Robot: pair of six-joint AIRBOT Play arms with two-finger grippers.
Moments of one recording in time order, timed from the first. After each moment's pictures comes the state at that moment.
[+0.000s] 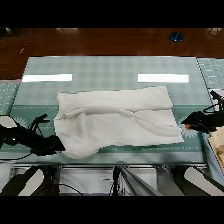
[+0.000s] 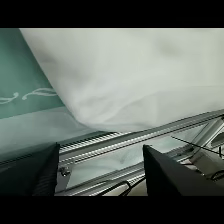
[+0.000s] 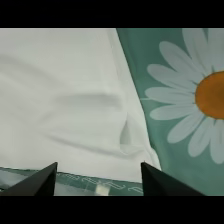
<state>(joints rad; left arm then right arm) 0.28 -0.94 0.41 1.13 -1.50 -1.31 -0.63 -1.14 0.77 -1.11 1.46 1.12</state>
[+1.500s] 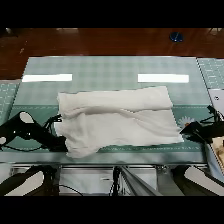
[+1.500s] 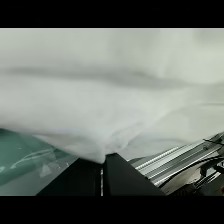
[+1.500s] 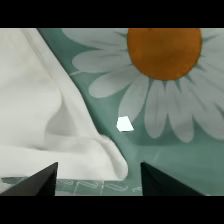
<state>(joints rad) 0.14 -1.17 0.43 1.13 -1.33 -1.19 -0.72 -1.20 0.62 -1.15 1.36 1.16</state>
